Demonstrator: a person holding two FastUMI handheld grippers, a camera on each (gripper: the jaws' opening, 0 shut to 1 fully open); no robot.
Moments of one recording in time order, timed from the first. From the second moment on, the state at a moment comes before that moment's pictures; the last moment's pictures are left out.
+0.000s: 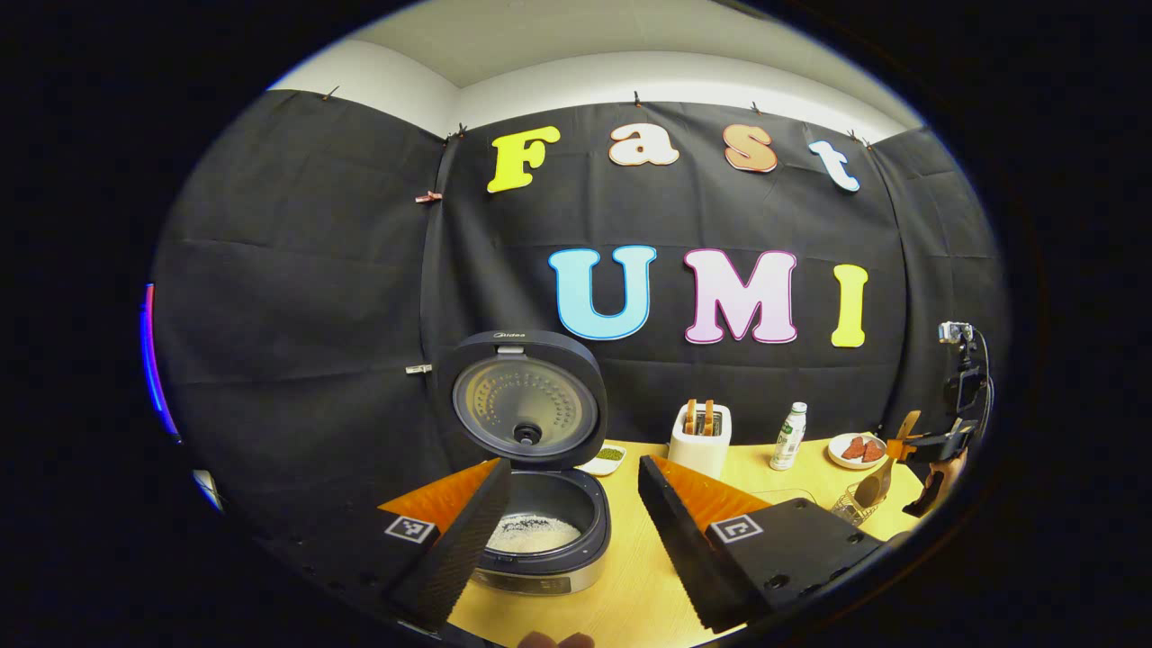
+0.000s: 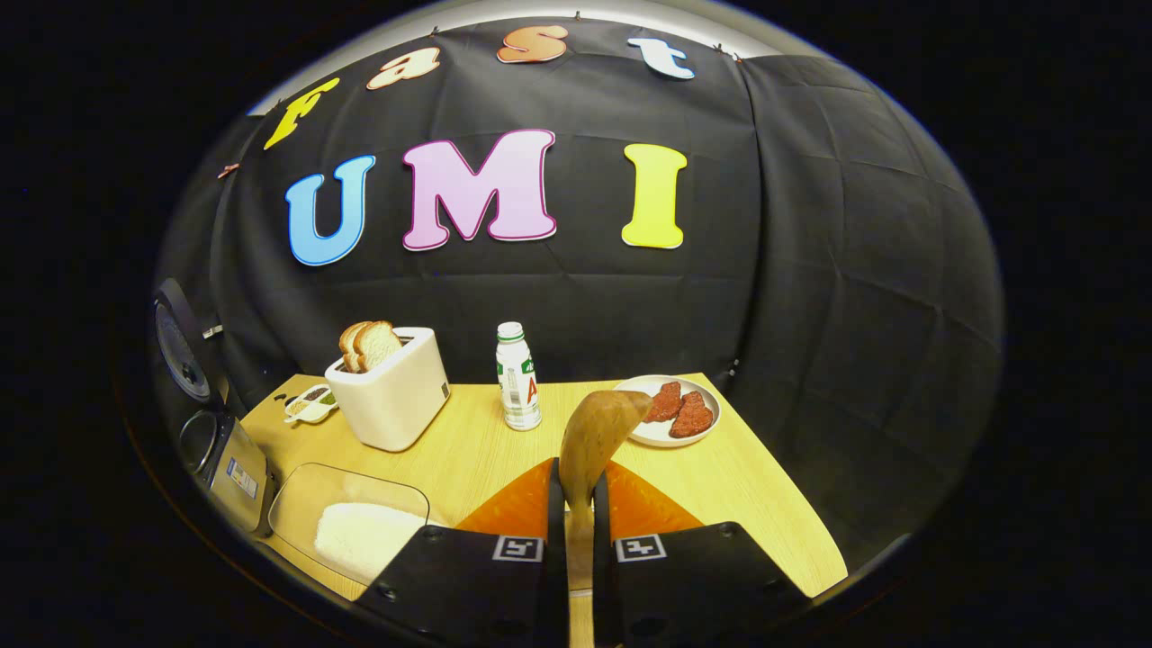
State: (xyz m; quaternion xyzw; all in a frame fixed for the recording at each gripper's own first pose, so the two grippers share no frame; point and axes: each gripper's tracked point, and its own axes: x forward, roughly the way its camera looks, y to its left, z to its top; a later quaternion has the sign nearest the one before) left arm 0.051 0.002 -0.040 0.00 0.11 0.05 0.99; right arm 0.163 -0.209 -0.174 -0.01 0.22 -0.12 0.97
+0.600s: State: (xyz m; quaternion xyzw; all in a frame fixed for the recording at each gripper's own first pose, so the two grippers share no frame) left arm 0.052 -0.002 -0.032 0.00 0.10 0.04 0.99; right arm 0.133 -0.243 -0.158 0.02 0.20 -0.22 0.95
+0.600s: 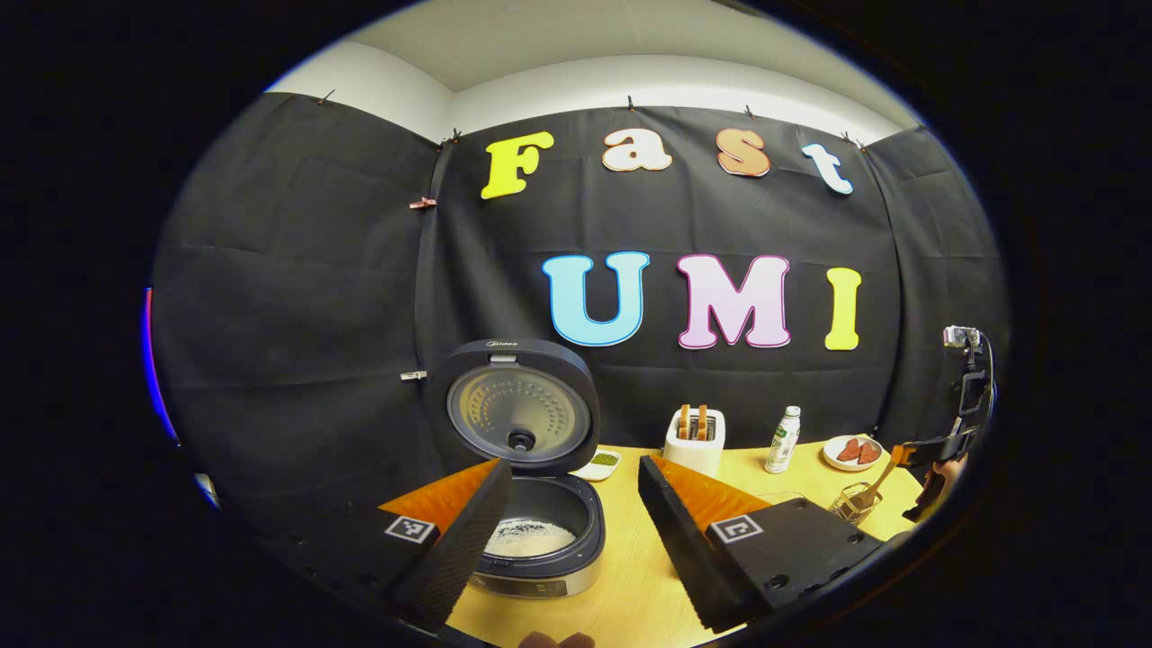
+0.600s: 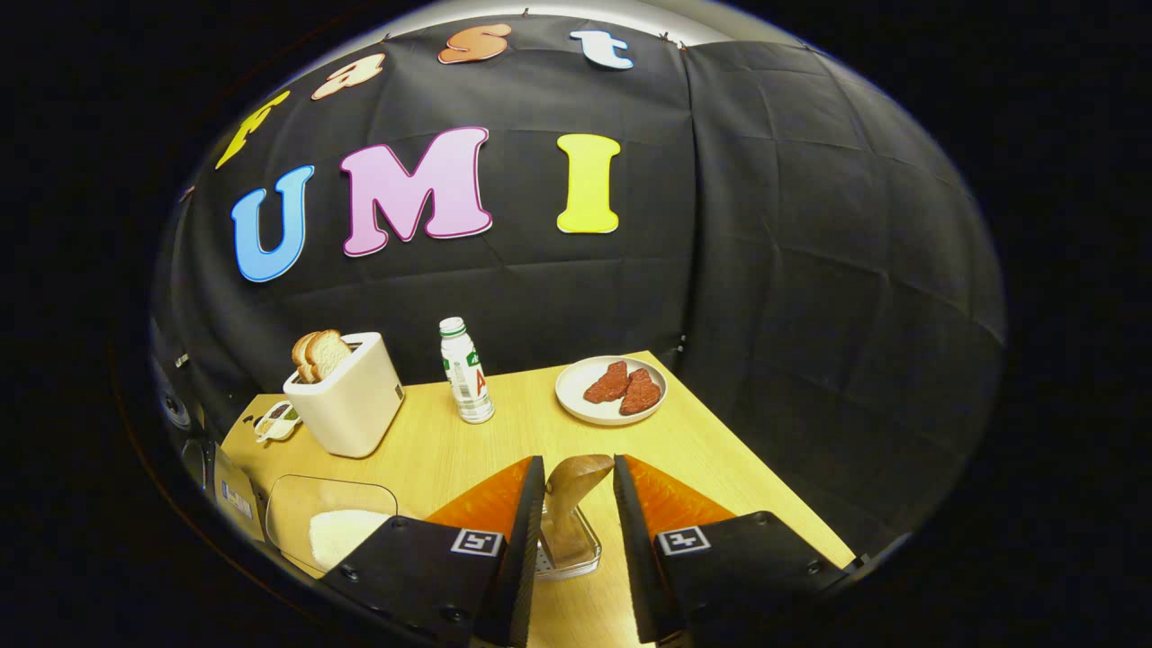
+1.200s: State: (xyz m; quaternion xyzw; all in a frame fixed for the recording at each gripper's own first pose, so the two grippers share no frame) left arm 0.120 0.037 0.006 0.02 0.05 0.04 1.00; right arm 0.118 -0.174 -0.085 0.00 0.12 -0.15 0.98
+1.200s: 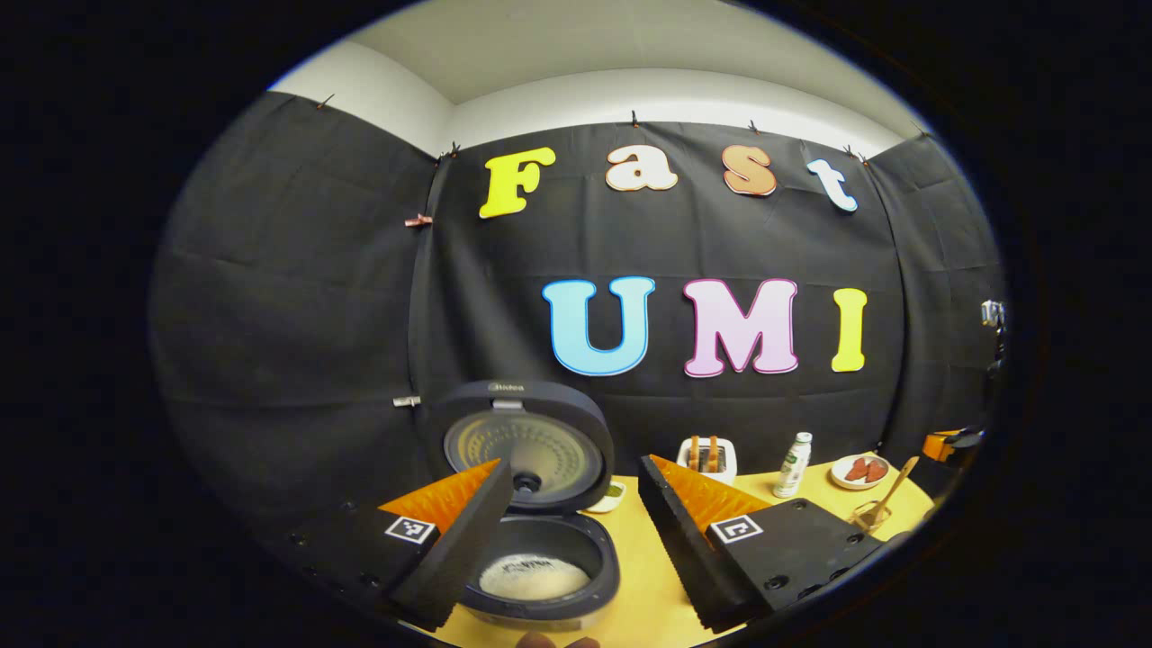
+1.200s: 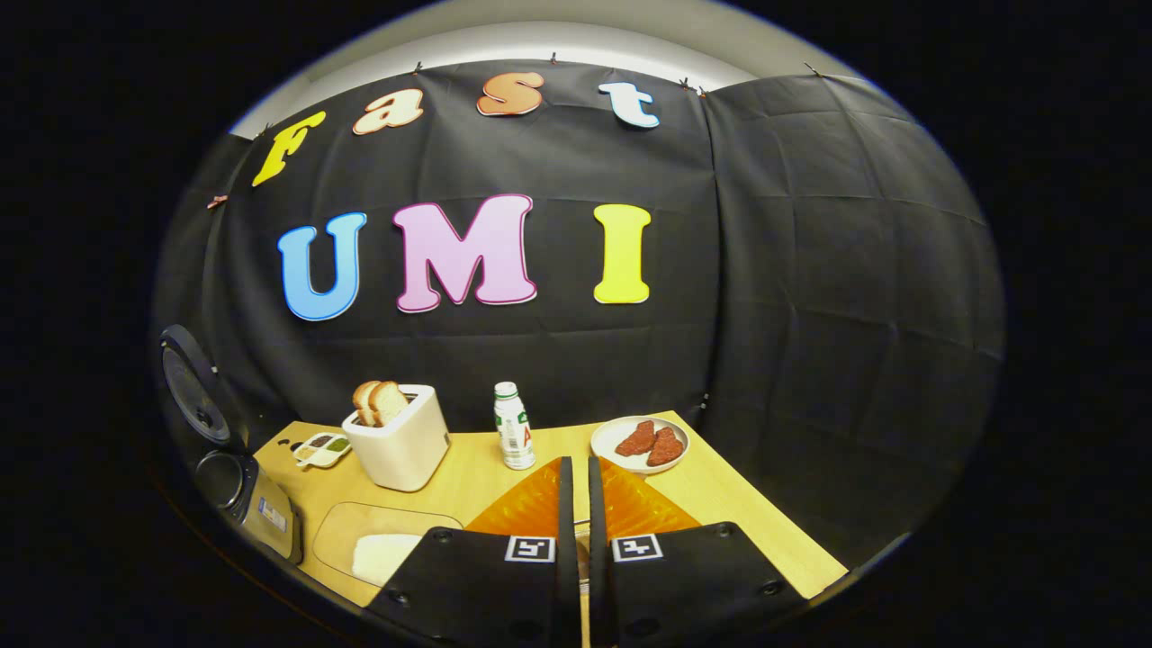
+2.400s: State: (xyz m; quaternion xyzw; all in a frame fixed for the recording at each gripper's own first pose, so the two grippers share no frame) left arm 0.313 0.101 0.007 0.04 0.08 0.02 1.00; right arm 0.101 -0.081 -0.064 0.00 0.11 -0.08 0.99
